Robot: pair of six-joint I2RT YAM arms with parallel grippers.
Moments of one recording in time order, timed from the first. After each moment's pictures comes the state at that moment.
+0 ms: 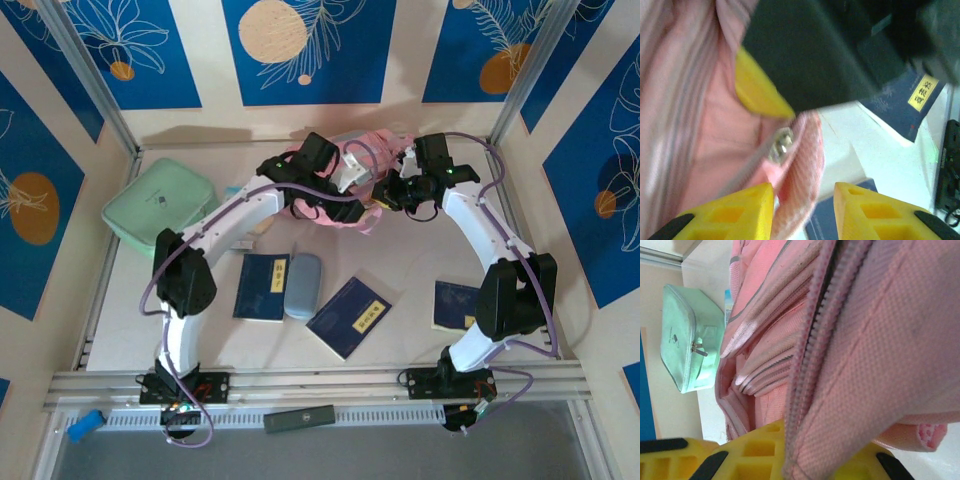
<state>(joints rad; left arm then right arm) -0.72 1.98 1.92 -0.83 0.49 0.09 0.19 1.60 1.41 -0.76 -0.53 0.58</state>
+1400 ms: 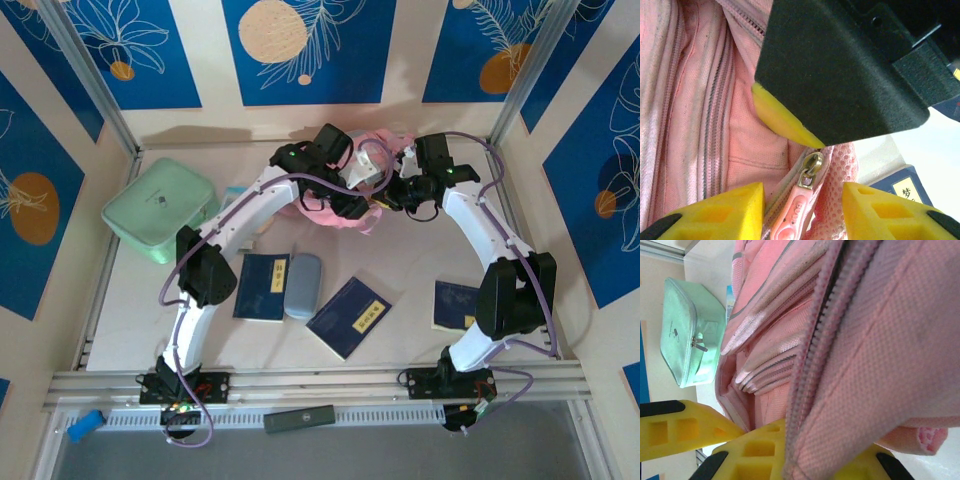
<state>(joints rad) -0.73 2.16 2.27 -1.06 0.37 0.28 0.19 1.61 1.41 -0.76 -0.55 0.55</state>
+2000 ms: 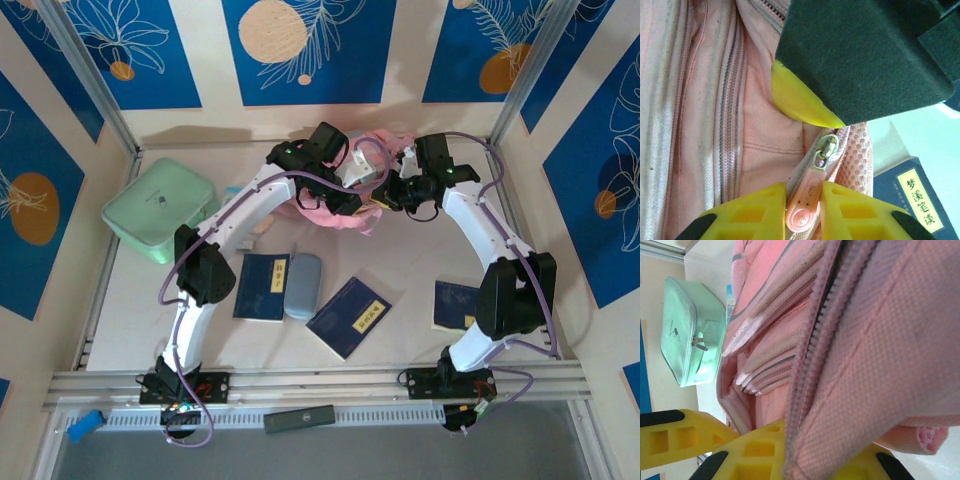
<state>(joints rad) -0.71 2.16 2.27 -1.09 0.38 0.31 0.19 1.61 1.41 -0.76 -0.55 0.55</state>
